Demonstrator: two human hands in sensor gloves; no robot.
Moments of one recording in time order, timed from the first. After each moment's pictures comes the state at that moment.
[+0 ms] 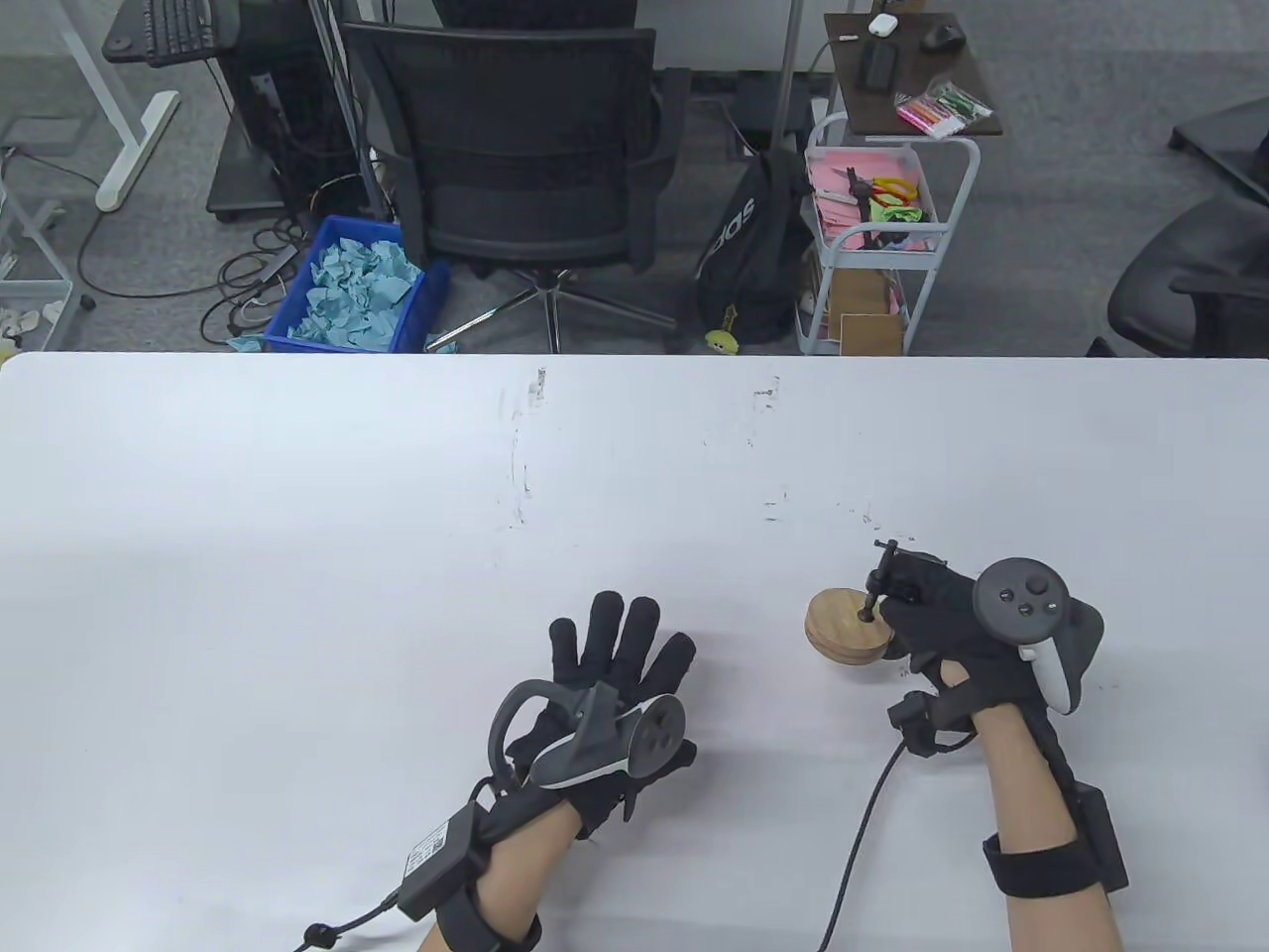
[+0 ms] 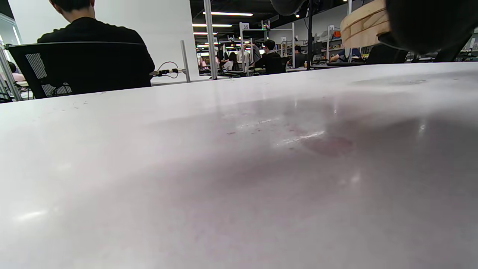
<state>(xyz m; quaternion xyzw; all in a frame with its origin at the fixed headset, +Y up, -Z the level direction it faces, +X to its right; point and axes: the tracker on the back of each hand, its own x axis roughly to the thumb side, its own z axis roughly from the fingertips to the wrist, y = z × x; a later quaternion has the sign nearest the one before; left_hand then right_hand) -0.058 -0.742 -0.267 -0.04 -0.21 -0.05 0.97 0.273 -0.697 -0.331 -0.02 -0.07 0.93 0.36</state>
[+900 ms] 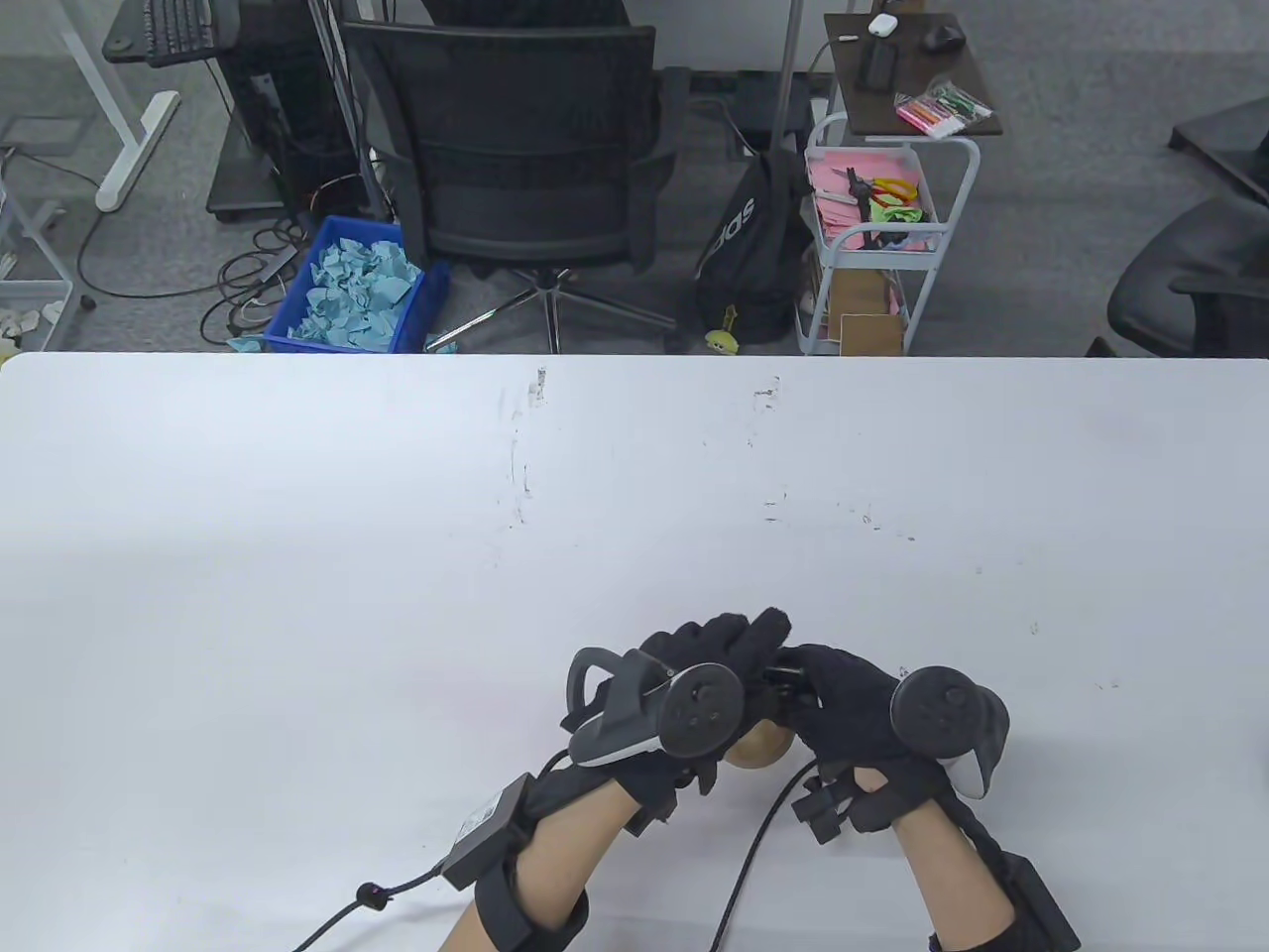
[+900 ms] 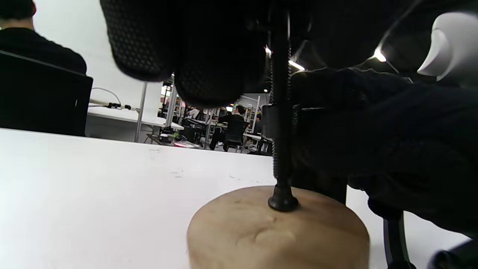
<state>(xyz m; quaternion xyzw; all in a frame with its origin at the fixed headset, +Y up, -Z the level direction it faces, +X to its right) -0.002 -0.662 -0.267 0.04 -0.28 0.11 0.95 0.196 -0.732 -0.274 0.15 -0.10 0.87 0.46</state>
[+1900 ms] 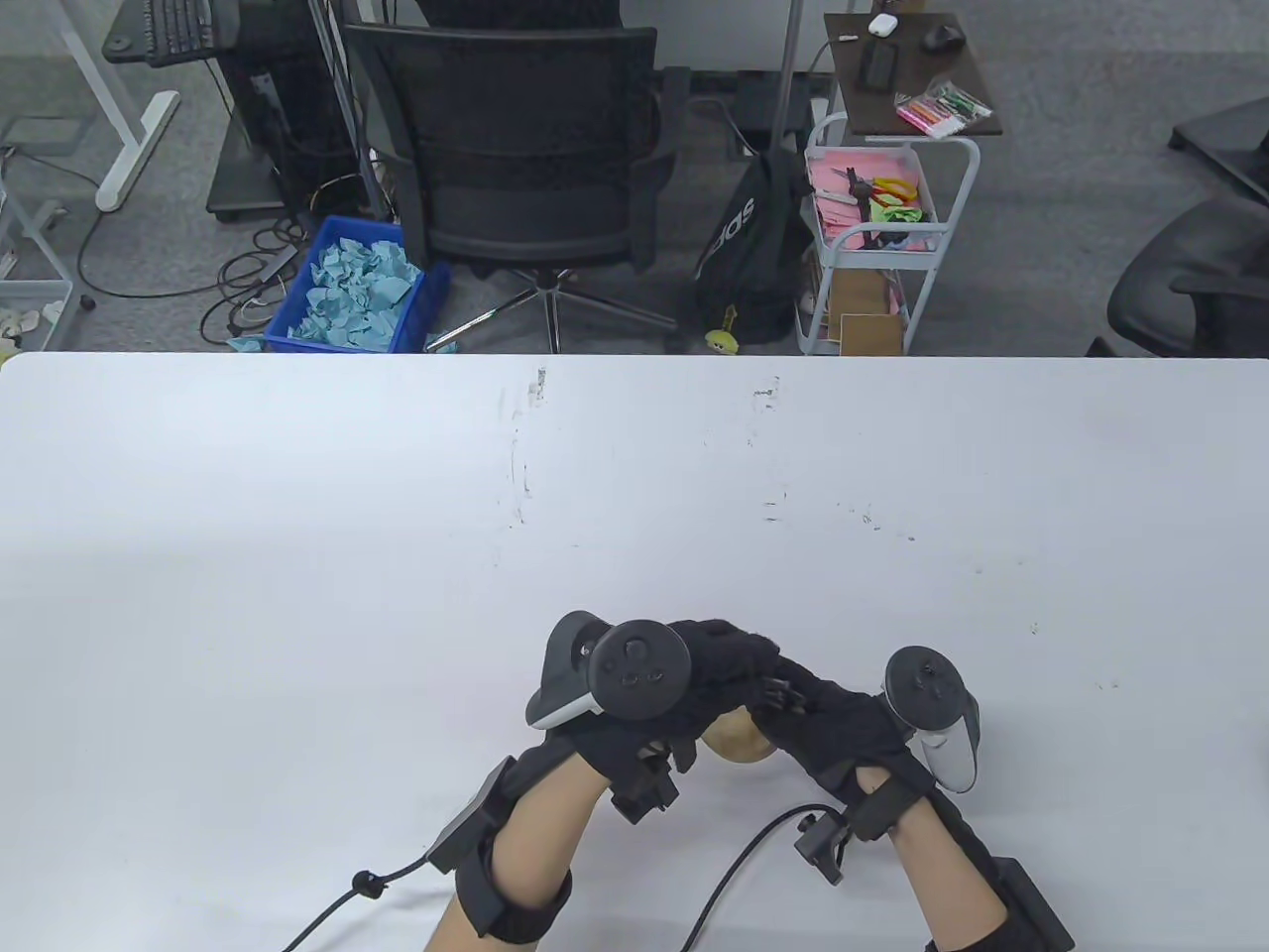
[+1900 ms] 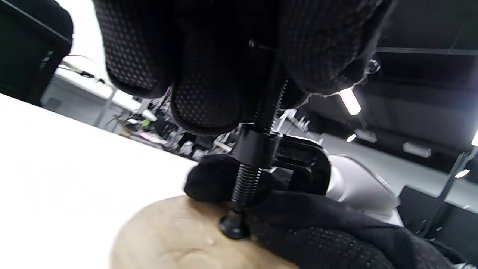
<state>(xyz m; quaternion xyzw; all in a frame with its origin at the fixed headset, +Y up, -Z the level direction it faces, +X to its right) -0.040 -0.641 -0.278 0.00 -0.31 0.25 0.92 0.187 -0.766 -0.278 0.11 0.14 0.80 0.57</state>
